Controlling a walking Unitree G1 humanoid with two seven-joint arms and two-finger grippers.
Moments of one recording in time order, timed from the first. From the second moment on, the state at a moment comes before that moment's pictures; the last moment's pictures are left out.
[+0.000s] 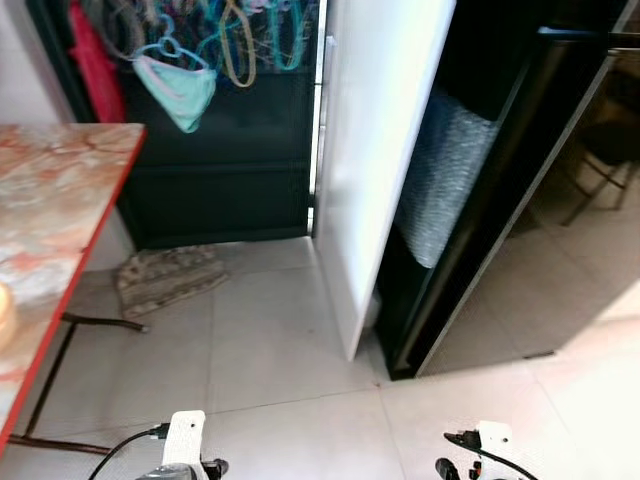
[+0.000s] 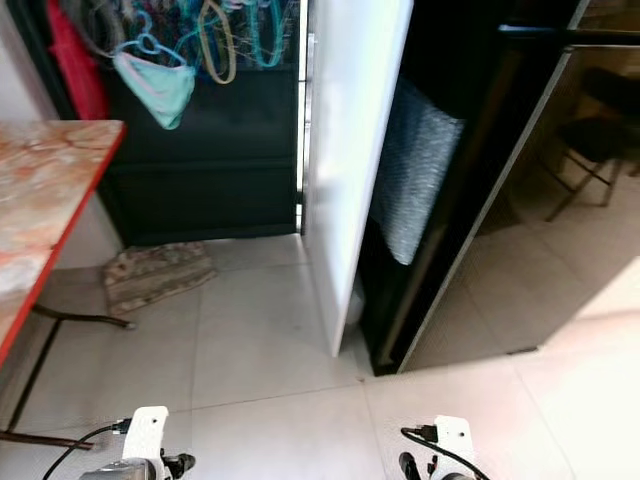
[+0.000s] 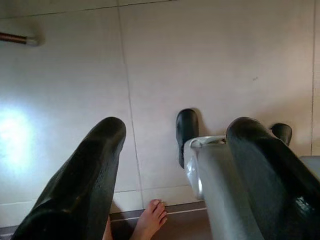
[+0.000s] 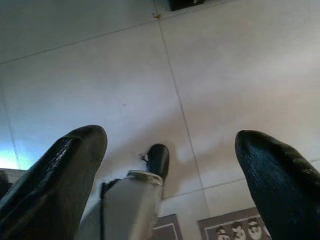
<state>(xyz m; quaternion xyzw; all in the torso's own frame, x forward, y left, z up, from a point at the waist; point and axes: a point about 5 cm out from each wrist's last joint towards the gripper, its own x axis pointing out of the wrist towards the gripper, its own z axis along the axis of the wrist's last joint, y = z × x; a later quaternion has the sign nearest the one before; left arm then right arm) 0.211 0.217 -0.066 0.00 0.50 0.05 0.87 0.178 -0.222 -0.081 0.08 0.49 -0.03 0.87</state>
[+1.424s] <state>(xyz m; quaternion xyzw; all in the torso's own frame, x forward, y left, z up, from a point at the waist) 0.214 0.224 -0.063 0.01 0.49 0.06 0.87 0.189 -0.219 -0.076 0.07 0.48 0.00 0.87</state>
